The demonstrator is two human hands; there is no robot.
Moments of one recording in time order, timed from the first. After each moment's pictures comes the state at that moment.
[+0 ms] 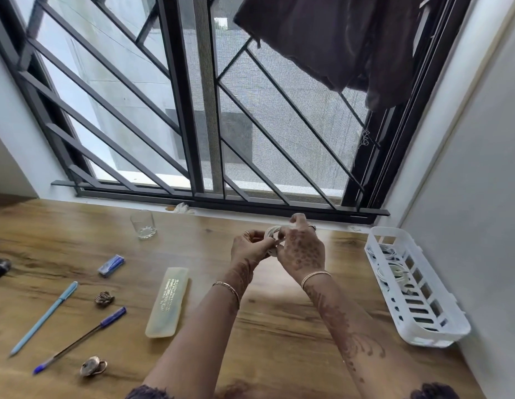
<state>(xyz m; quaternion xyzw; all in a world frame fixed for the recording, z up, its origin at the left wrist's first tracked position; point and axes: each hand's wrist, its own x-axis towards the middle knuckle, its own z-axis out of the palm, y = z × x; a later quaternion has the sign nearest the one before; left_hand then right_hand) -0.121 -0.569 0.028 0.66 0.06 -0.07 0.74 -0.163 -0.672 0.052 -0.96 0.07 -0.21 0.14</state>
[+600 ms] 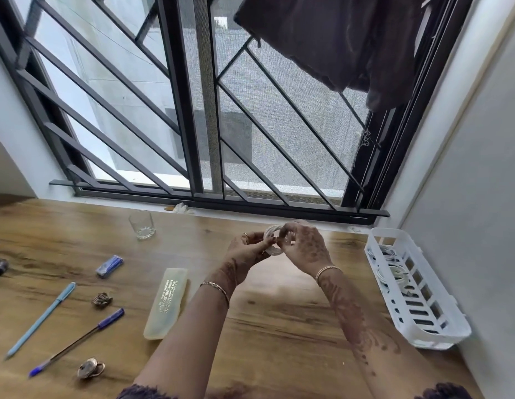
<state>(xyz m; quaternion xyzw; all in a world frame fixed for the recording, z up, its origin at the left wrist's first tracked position) -0.115 -0.554 0.023 0.60 -0.01 -0.17 0.78 -0.147 -0.695 0.046 -0.94 0.00 -0.19 0.27</state>
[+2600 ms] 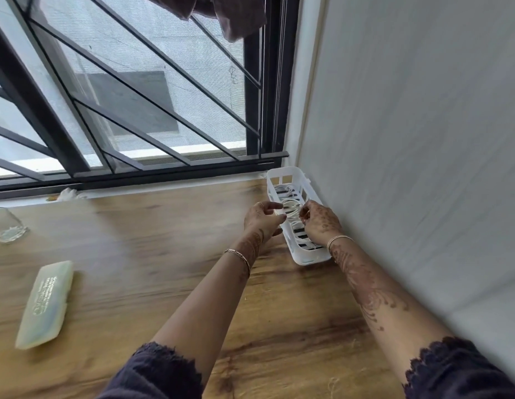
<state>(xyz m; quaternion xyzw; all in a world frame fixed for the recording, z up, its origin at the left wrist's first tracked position) -0.204 -0.777 0.006 0.73 -0.03 -0.25 0.64 -0.271 -0.901 0.007 -0.93 0.28 -0.06 0.24</state>
